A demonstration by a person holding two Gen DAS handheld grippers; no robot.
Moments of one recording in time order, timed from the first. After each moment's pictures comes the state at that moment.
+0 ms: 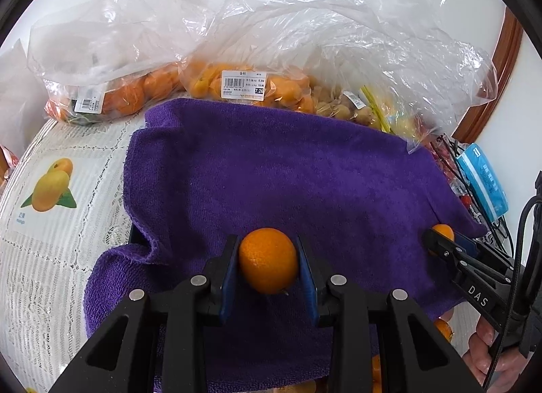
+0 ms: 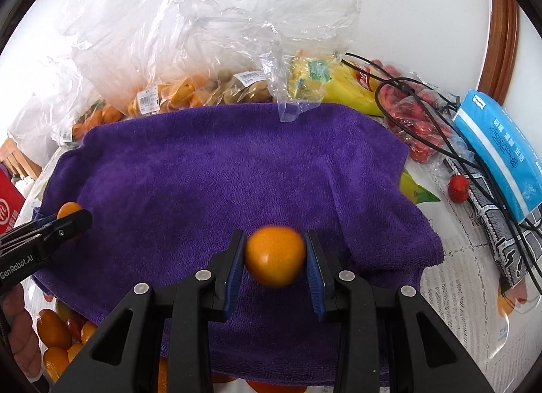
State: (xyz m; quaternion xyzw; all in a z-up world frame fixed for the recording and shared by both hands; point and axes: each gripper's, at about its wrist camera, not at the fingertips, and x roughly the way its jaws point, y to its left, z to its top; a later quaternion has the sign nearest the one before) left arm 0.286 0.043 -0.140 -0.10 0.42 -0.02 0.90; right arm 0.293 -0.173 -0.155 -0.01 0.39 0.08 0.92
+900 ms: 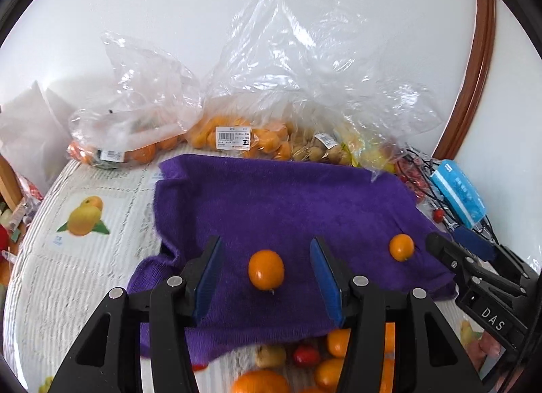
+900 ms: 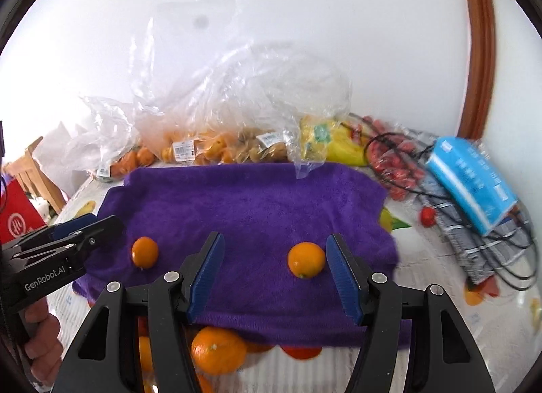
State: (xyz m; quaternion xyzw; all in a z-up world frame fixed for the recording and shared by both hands) left arm 0.231 0.031 -0.083 -0.08 0.34 -0.02 0.94; right arm 0.226 -0.165 -0.093 -0.01 0.30 0.08 0.95
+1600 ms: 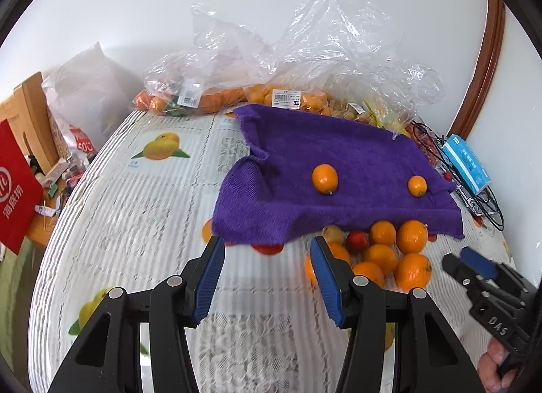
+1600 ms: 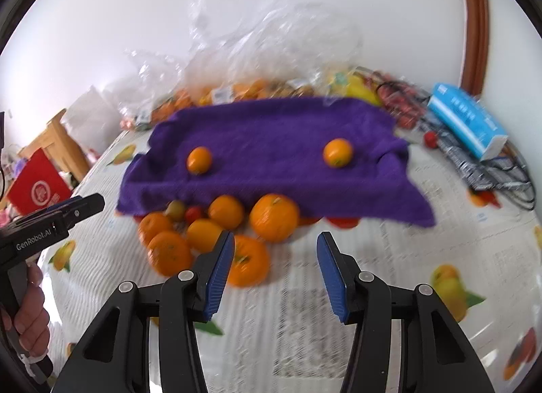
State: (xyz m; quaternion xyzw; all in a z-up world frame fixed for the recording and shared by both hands) left arm 0.130 0.075 -0.094 -0.08 0.38 0.03 0.92; right arm 0.131 -0.147 -0.126 0.01 0.37 0.12 0.92
